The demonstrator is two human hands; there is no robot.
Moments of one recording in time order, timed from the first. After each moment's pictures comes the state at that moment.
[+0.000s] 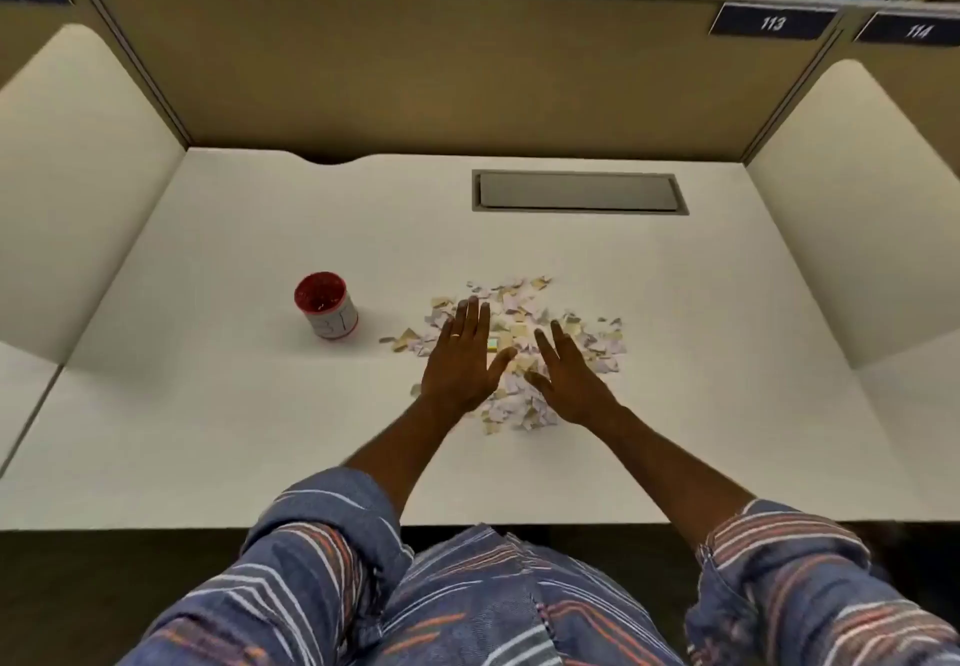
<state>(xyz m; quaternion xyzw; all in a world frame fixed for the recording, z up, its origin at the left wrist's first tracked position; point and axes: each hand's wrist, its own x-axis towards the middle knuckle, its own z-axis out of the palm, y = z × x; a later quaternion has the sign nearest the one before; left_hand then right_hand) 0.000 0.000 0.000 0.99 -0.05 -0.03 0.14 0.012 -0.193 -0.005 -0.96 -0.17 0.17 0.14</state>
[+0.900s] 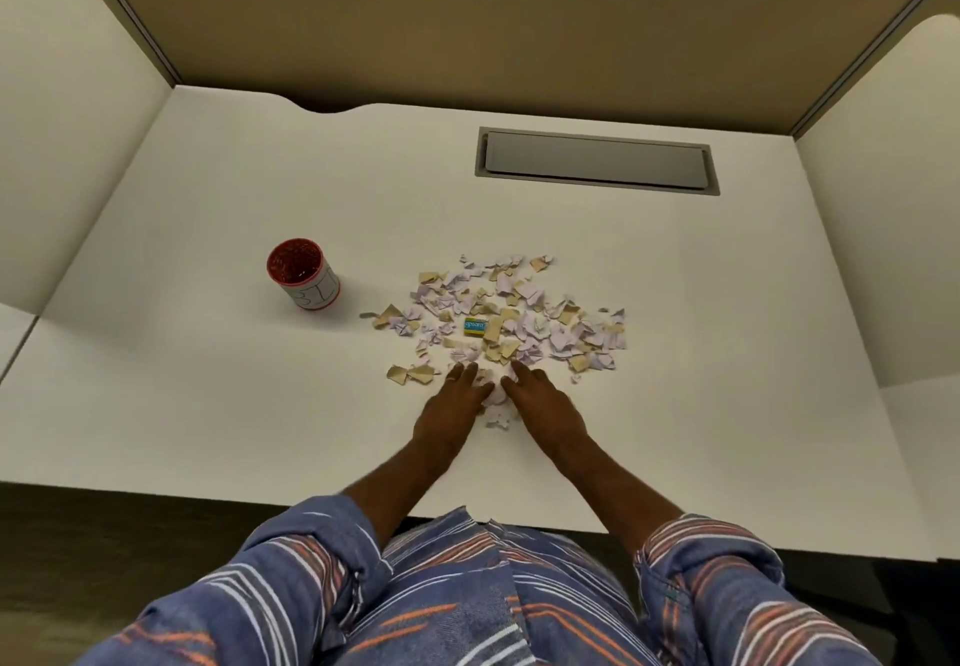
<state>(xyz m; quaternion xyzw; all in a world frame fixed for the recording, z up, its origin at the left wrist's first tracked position) -0.037 -0.033 -0.074 0.96 0.01 -0.22 0.20 0.005 -0.200 -0.058 -0.94 -0.26 0.22 0.06</state>
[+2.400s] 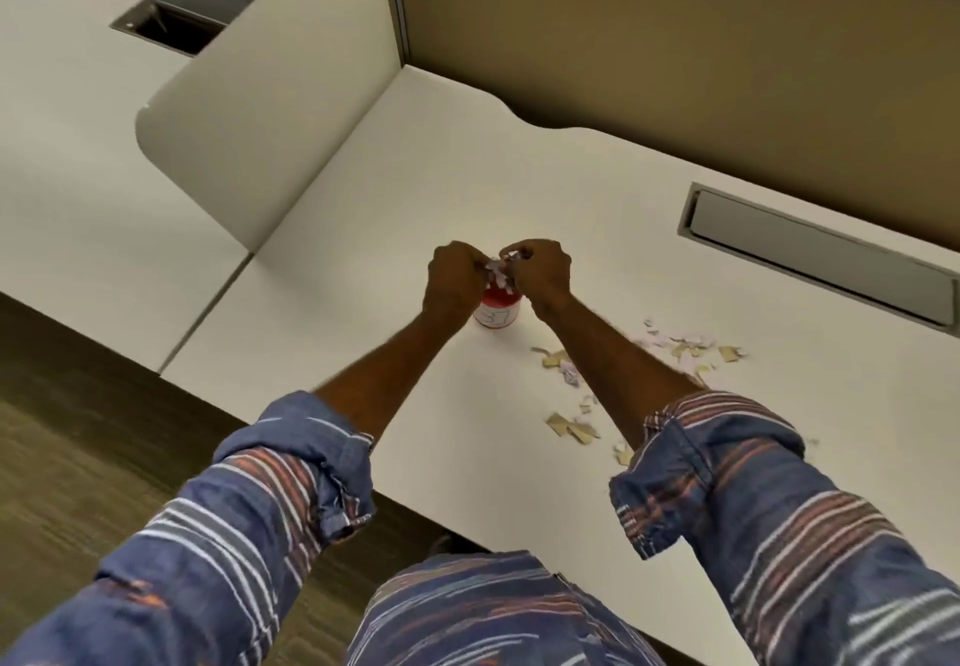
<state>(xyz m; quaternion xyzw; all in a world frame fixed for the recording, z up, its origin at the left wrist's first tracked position) 0.051 0.252 0.043 0.85 0.33 0.06 0.42 0.123 0.155 0.053 -0.85 -0.04 0.23 0.47</state>
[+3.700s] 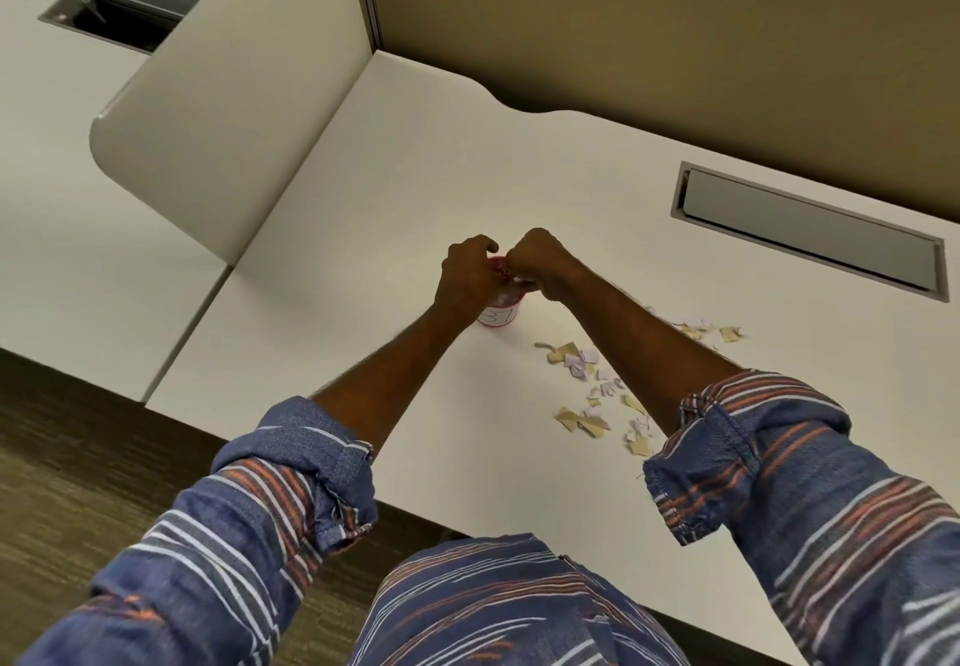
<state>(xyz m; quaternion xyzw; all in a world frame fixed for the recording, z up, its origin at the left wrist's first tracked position) 0.071 0.259 0.035 0.86 0.29 -0.03 0.42 0.145 0.178 0.057 -0.86 0.00 0.36 0.36</state>
